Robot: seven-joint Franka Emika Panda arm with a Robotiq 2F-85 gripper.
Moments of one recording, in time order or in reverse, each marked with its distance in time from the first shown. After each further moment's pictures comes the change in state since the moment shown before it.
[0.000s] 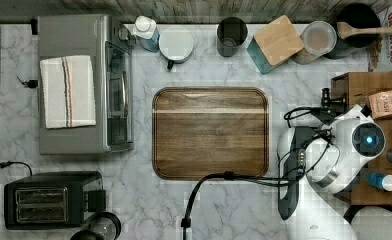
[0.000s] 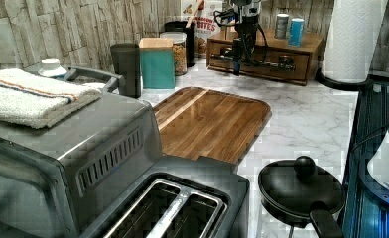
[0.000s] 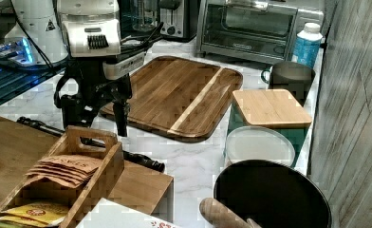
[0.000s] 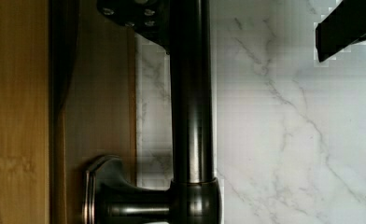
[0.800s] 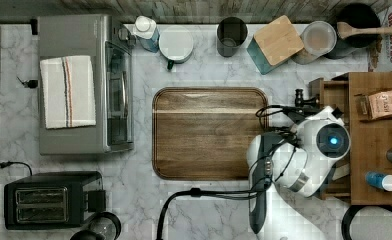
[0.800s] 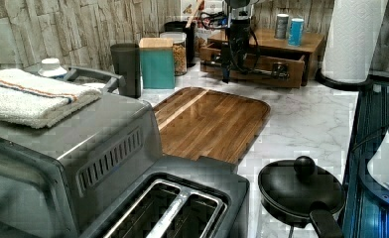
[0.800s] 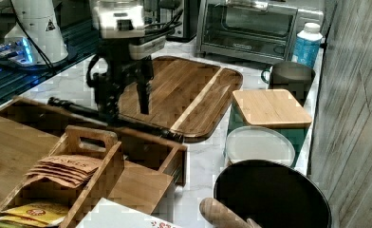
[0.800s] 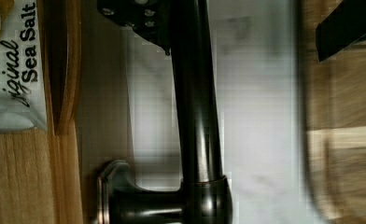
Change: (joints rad) arm 0.131 -0.117 0.017 -0.164 -0.017 0.031 0.191
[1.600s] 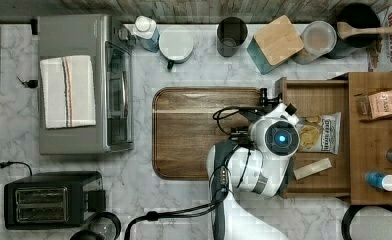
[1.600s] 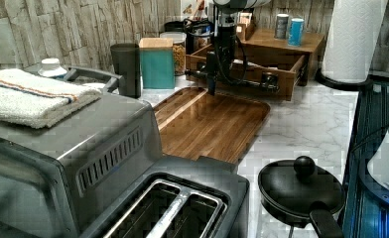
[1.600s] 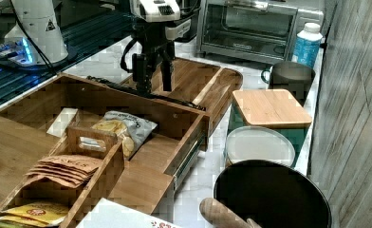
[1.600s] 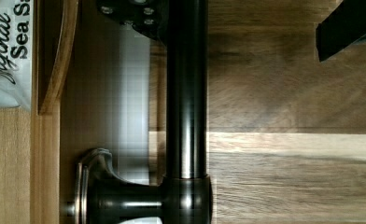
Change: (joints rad) arm 0.101 -0.067 0.073 -0.098 -0.001 0.023 0.116
